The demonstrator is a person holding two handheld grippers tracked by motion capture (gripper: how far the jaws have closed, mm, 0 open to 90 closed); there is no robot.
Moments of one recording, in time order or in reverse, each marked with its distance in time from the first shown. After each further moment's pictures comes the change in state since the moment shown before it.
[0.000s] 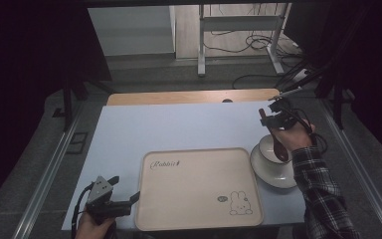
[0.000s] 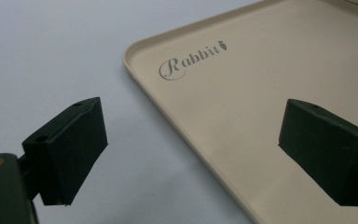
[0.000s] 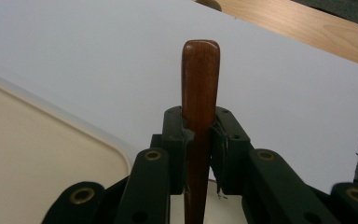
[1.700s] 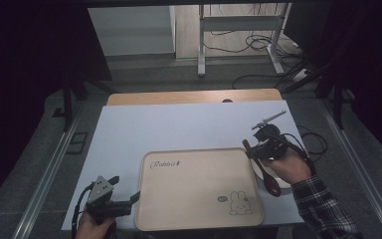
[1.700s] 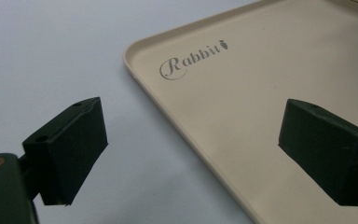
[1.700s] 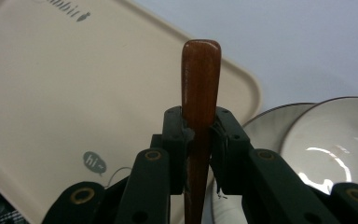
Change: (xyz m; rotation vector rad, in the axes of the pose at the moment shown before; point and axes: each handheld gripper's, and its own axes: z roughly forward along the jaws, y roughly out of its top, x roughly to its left) left arm 0.000 0.000 0.000 0.007 0.005 0.005; right arm 0.087 -0.038 -0.037 0.158 0.201 -0.083
